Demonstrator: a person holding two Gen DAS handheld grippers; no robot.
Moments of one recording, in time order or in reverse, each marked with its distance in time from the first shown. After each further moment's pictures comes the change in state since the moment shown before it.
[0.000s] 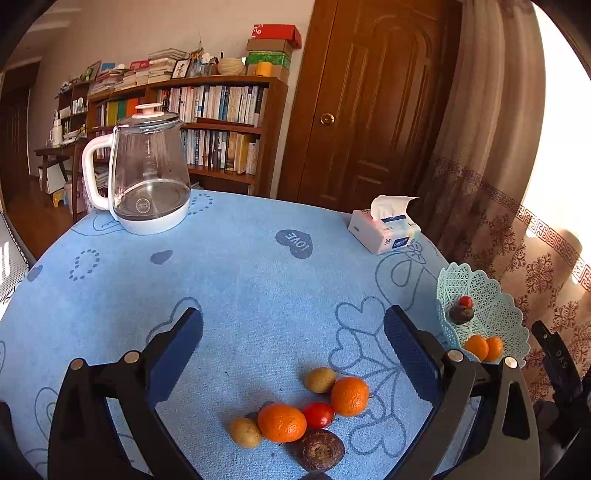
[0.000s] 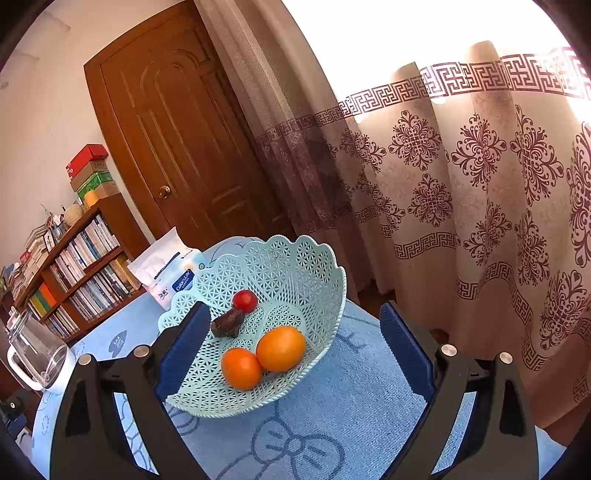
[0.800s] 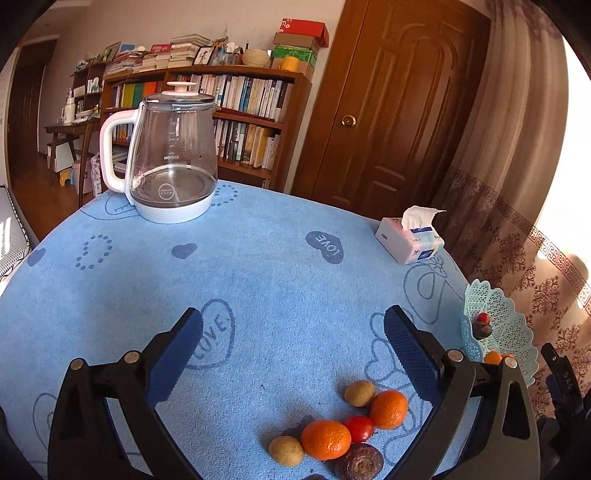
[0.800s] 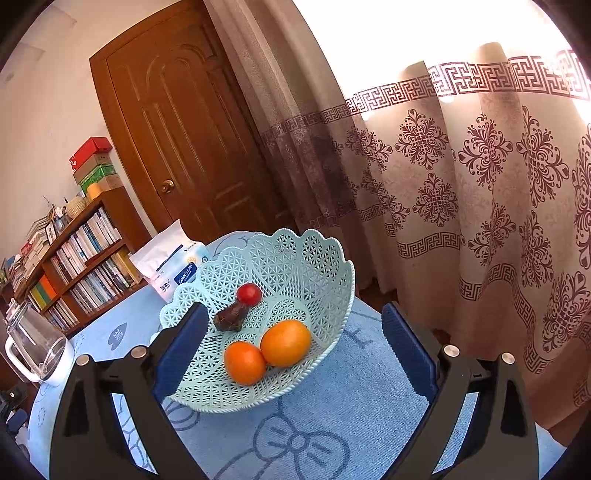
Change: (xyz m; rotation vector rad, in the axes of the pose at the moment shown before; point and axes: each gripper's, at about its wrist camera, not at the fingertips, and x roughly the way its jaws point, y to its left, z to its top) left arm 0.017 0.042 0.003 -0.074 0.008 0.011; right arm 0.004 0.005 -0.006 -0.027 0.009 0.009
